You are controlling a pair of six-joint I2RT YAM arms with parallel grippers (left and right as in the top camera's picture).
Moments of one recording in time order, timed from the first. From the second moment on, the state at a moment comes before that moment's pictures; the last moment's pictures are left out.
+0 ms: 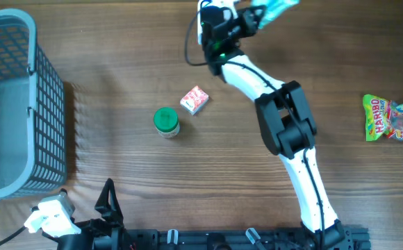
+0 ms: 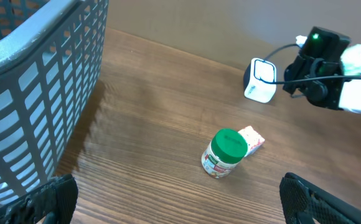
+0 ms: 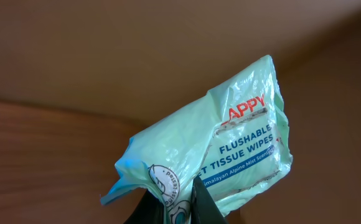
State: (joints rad) left arm -0.02 0.01 0.84 -1.16 -0.06 -0.31; right arm 0.46 2.55 1.97 0.43 1.39 -0.79
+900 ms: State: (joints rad) left arm -0.02 0.01 0.84 -1.16 -0.06 -0.31; right arm -0.31 2.54 1.98 -0.89 1.03 0.09
